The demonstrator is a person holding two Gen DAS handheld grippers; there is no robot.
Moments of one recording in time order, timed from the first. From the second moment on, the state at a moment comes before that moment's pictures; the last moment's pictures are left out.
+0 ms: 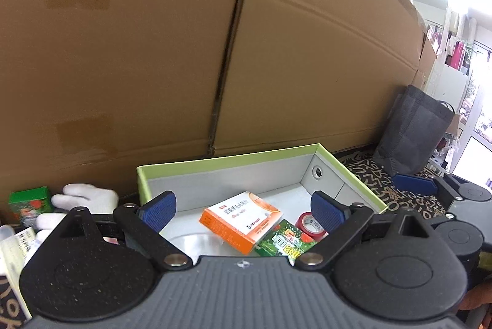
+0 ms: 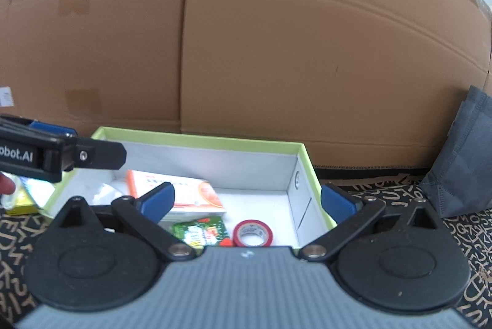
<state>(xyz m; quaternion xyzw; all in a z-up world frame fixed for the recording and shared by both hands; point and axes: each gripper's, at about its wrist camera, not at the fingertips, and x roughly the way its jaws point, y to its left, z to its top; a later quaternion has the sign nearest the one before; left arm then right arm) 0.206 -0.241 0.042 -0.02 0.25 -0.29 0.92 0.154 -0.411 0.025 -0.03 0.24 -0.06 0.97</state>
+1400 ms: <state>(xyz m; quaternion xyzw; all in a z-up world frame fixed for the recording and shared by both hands) 0.186 0.036 -0.045 -0.01 0.28 -0.16 0.95 0.184 -0.138 -0.047 -0.07 0.29 0.16 0.94</state>
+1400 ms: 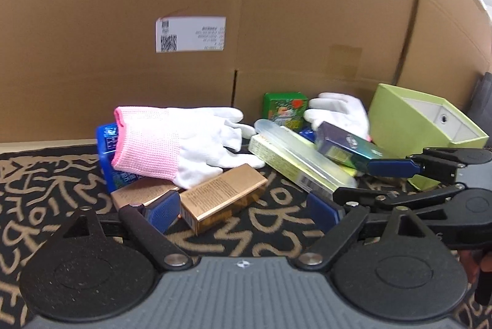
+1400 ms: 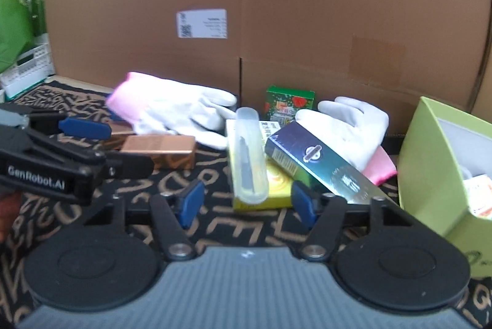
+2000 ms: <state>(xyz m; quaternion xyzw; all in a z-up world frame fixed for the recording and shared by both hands) 0.215 -0.002 -0.061 0.09 0.29 -0.19 0.93 0.124 -0.177 -0.053 -0.06 0.29 0.17 0.94</state>
